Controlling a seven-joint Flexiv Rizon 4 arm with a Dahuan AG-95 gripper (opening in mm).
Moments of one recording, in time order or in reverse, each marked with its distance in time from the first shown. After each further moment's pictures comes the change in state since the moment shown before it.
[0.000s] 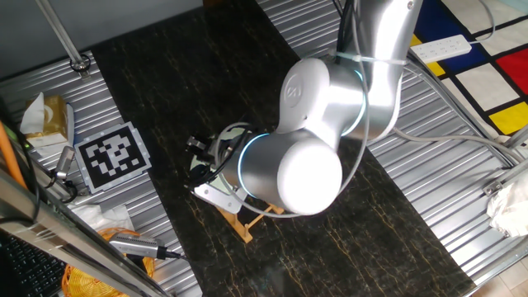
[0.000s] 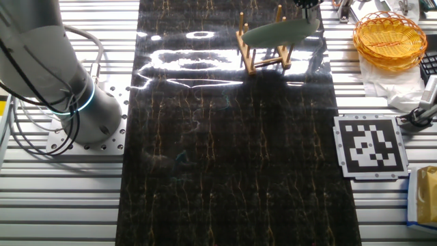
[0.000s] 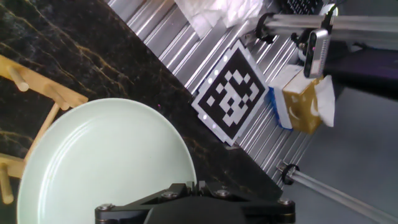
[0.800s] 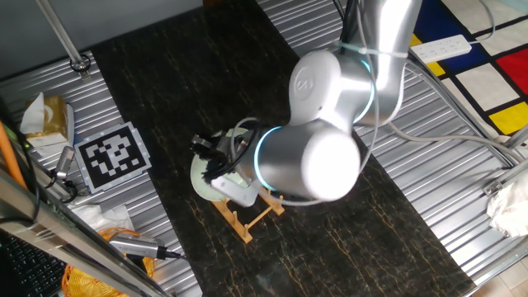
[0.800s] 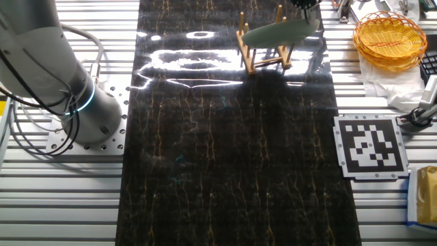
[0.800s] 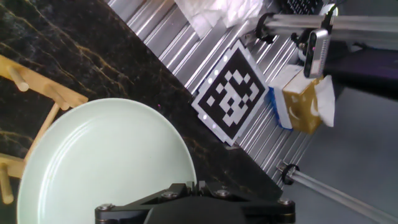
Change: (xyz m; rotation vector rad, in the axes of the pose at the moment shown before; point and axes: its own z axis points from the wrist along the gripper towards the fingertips) arm 0.000 0.002 0.001 0.060 -0.087 -0.001
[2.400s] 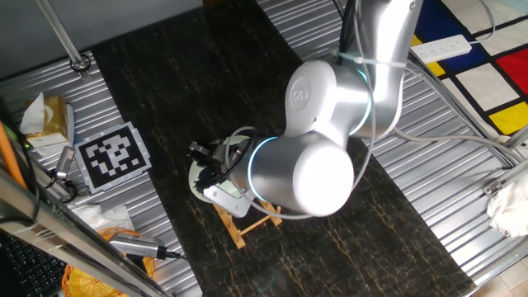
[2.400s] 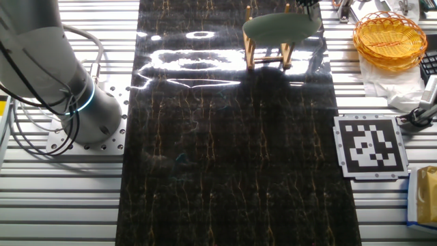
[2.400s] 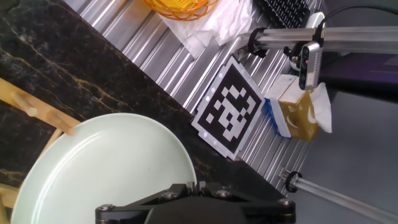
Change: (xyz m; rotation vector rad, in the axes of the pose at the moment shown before) arm -0.018 0.003 -0.004 -0.028 0.041 0.046
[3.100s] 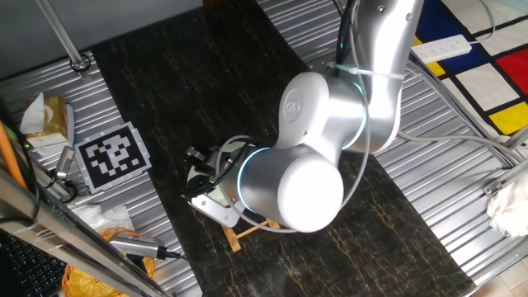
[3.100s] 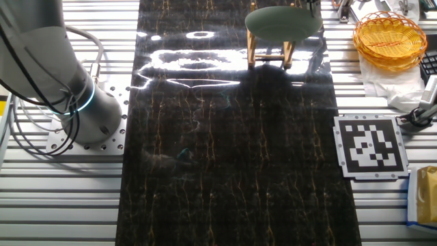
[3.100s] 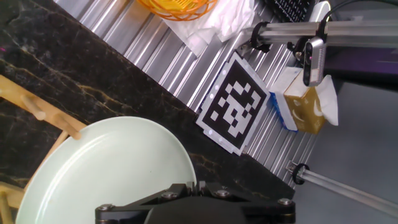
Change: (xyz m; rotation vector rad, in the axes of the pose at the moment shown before) arm -0.007 0.002 -0.003 -0.033 0.038 0.033
